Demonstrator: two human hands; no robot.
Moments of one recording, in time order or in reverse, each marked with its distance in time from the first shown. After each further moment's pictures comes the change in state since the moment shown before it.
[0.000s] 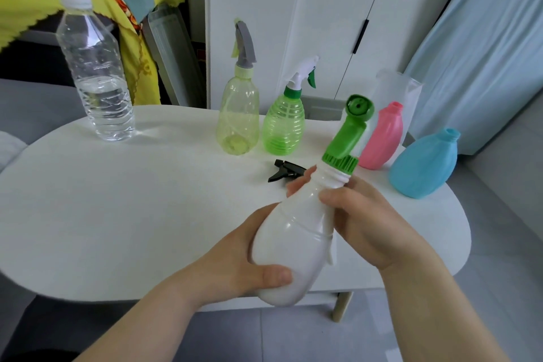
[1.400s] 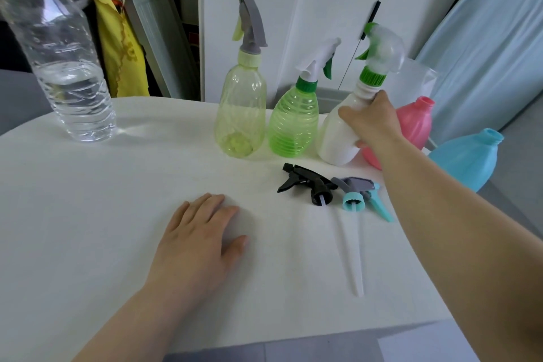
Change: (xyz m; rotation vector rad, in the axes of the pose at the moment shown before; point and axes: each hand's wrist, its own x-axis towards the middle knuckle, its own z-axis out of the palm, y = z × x) left_hand 0.023 -0.054 -0.056 1.056 0.482 -0.087; right_hand 0.160 -0.009 -0.073 -0.903 0.726 0.093
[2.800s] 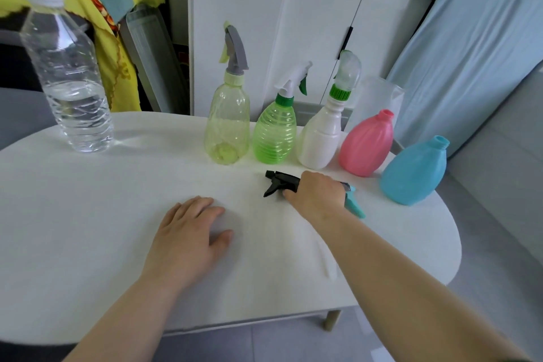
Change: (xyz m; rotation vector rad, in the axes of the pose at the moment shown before) left_hand 0.001 0.001 -0.001 -0.030 0.050 0.010; right_hand -0.095 0.023 0.033 -0.745 -0.232 -0.168
